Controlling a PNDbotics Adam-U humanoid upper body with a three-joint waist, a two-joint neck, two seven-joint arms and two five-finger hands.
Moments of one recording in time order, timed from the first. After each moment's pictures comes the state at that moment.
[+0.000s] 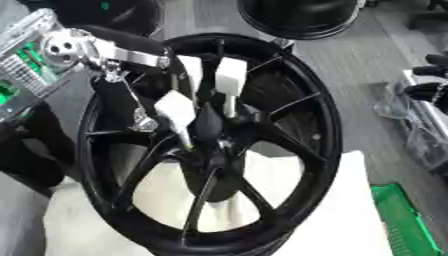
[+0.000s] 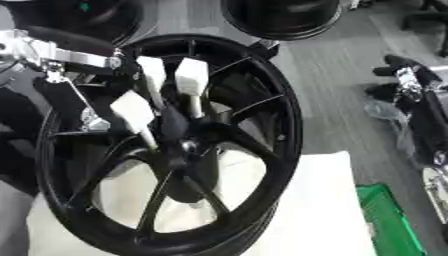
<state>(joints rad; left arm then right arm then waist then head) -1.00 0.82 -0.64 -1.71 -0.23 0.25 -0.87 -0.26 -0.50 0.03 -1.82 -0.23 0.12 -0.13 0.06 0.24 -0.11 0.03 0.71</state>
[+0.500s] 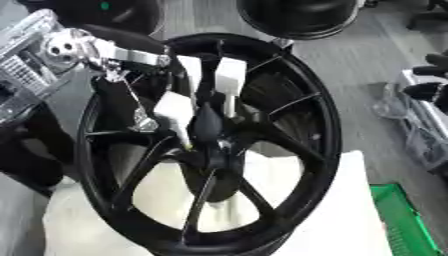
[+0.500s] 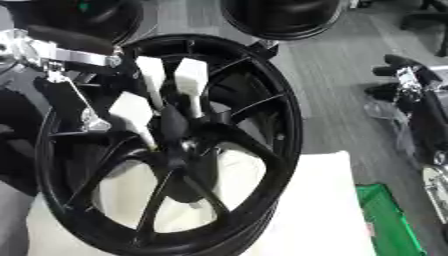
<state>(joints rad) -1.00 0.82 -0.64 -1.72 -0.26 0.23 -0.84 -0.26 -0.50 0.03 -1.82 -0.23 0.12 -0.13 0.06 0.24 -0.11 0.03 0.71</state>
